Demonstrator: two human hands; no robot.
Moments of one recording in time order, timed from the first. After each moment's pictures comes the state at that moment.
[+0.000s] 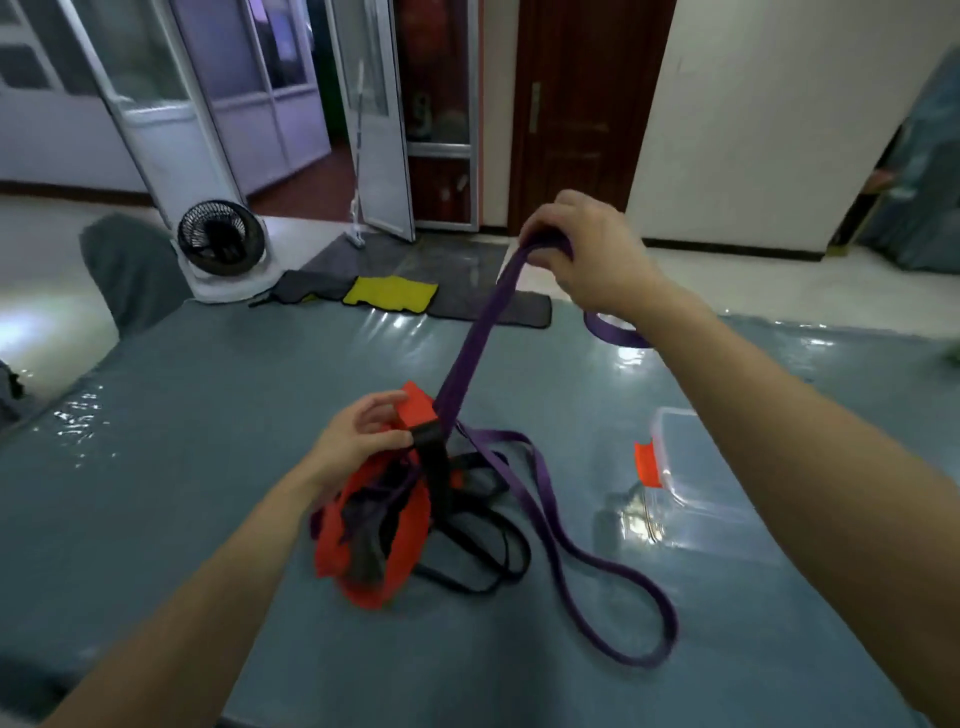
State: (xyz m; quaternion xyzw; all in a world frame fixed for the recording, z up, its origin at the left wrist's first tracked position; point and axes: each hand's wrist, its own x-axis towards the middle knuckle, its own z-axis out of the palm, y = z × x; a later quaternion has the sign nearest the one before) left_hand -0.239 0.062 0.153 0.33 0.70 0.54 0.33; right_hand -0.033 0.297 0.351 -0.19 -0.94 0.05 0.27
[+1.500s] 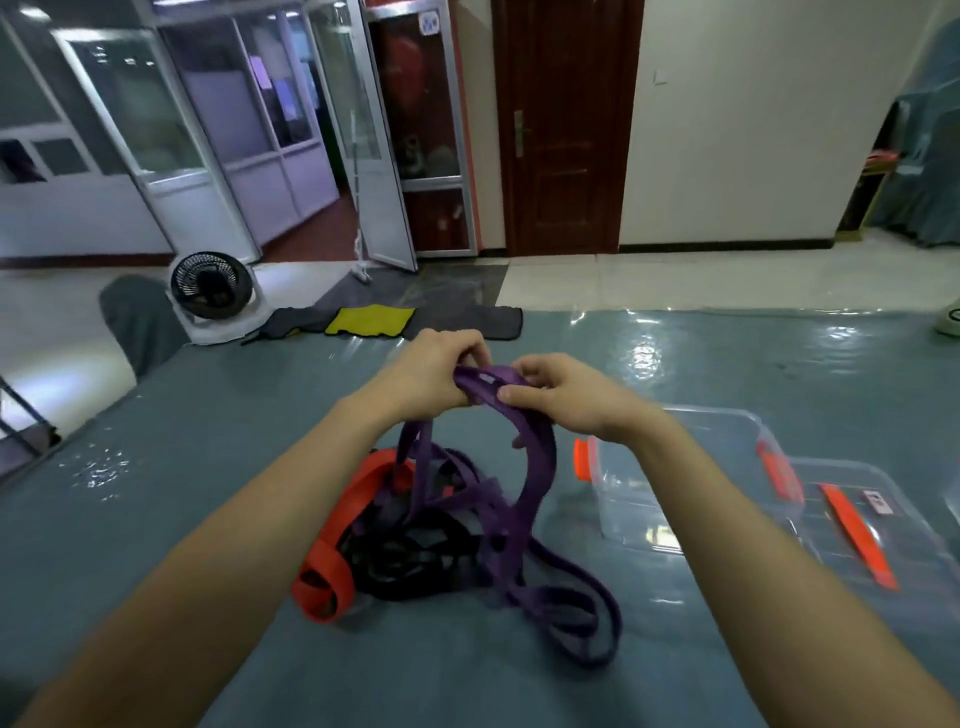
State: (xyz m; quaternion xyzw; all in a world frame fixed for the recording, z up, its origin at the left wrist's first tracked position) left_hand -0.090 0.205 0.257 0.65 0.72 0.24 0.06; right_hand 0.115 0.311 0.249 -0.21 -0.82 0.52 0.12
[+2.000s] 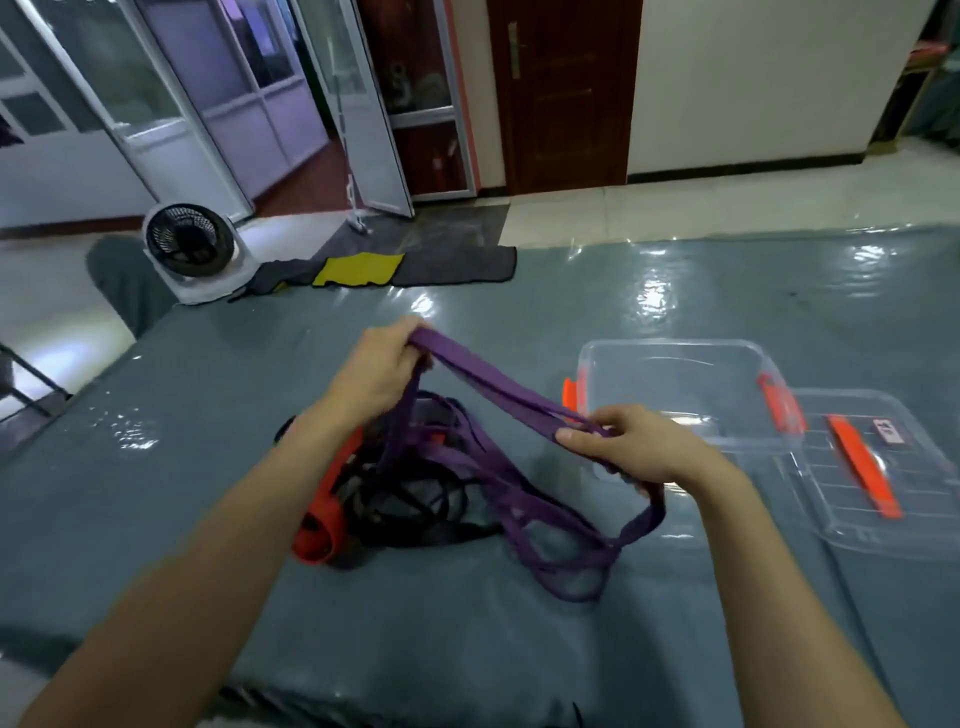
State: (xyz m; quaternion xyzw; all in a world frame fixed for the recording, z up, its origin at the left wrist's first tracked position) left_hand -0.097 0.186 0.185 0.57 0.77 0.29 0.00; right_hand 0.212 0.322 0.136 -0.37 -0.79 0.49 0.05
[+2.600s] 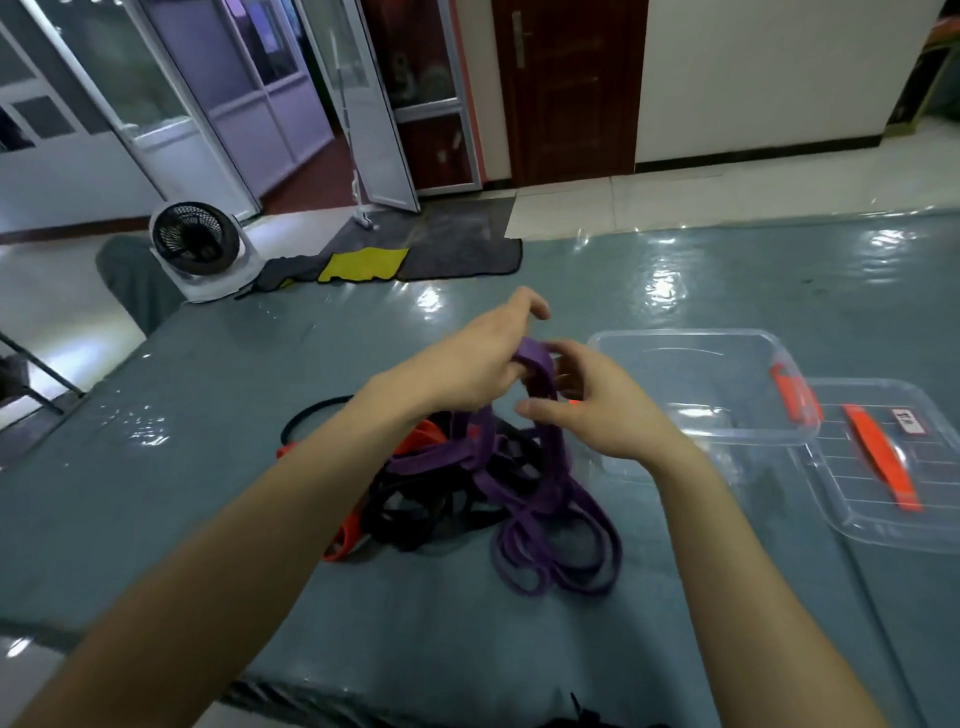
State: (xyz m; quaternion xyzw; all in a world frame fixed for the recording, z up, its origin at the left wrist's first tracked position) left_hand -0.007 0.229 0.219 0.69 0.70 0.17 0.12; right_hand 0.168 0.304 0.157 -0.27 -0.79 0.52 0.20
